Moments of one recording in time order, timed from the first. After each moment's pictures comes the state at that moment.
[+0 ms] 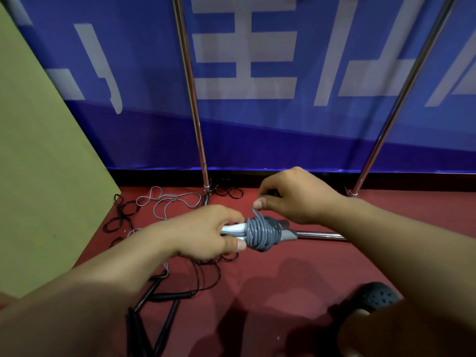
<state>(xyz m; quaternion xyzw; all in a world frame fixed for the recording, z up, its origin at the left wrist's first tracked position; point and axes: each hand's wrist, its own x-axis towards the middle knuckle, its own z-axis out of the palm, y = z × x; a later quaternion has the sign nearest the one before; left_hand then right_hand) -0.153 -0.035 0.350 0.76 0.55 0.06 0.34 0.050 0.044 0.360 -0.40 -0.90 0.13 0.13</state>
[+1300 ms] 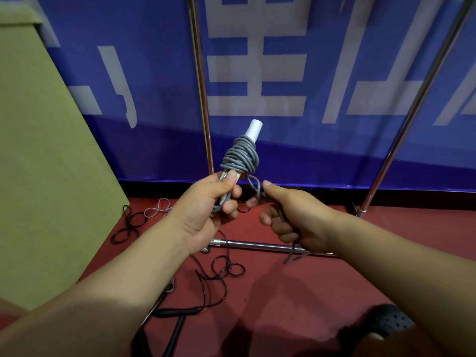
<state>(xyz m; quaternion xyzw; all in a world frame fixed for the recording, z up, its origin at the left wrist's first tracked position) -0.148 -0.026 0.383 0.36 0.44 0.55 0.61 0.016 0.025 0.370 -0.47 -0.51 0.69 0.22</state>
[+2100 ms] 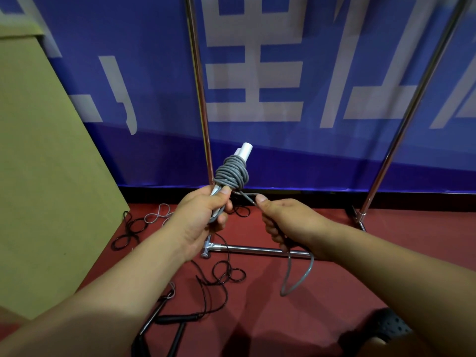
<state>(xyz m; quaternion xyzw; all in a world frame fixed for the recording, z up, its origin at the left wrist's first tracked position) -0.160 -0.018 0.367 0.36 0.54 0.54 0.54 0.019 0.022 0.363 -0.48 -0.61 0.59 0.20</state>
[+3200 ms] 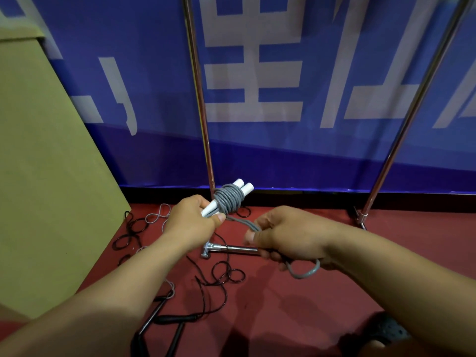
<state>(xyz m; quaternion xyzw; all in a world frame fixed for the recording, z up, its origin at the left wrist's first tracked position) -0.173 -0.011 0.344 0.51 0.77 0.32 0.21 0.030 0.000 0.387 -0.43 -0.71 0.55 0.08</state>
